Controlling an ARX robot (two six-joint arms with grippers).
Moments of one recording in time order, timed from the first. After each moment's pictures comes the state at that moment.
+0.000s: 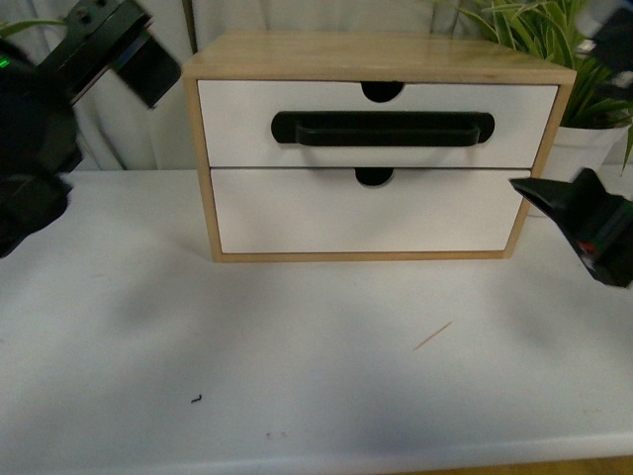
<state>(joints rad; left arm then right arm) -0.33 1.54 0.78 0.37 -0.45 -0.89 0.17 1.42 0.63 0.54 -0.22 -0.74</state>
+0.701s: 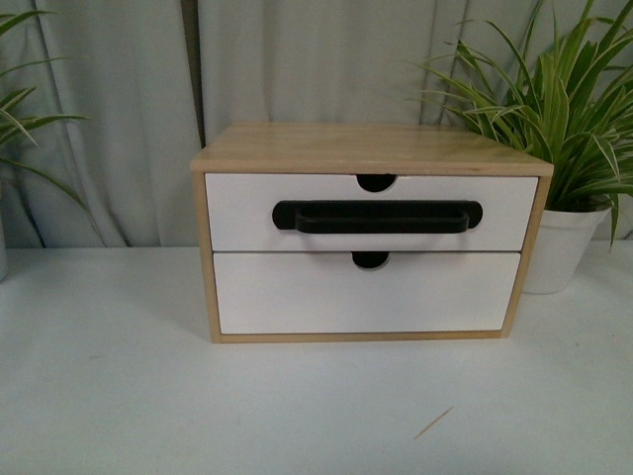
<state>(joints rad) -0.40 0.71 0.21 -0.14 -0.93 -0.81 -0.16 0.39 0.12 0.13 -0.35 -0.48</state>
